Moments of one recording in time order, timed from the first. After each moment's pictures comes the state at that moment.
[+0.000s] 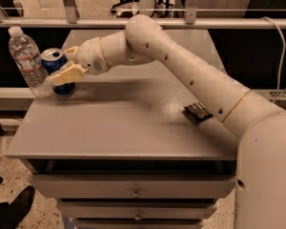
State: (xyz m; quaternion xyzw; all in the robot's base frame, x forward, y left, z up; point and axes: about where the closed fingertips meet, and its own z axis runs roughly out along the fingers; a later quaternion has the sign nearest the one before) arm 0.617 0.221 0.894 -0.61 0.52 0.42 0.44
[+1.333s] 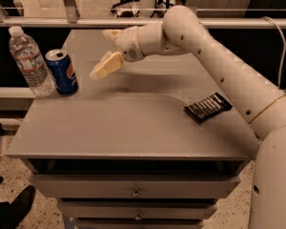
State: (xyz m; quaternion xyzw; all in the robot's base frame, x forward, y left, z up) arm 0.685 0.118 0.898 -0.57 0.58 0.34 0.48
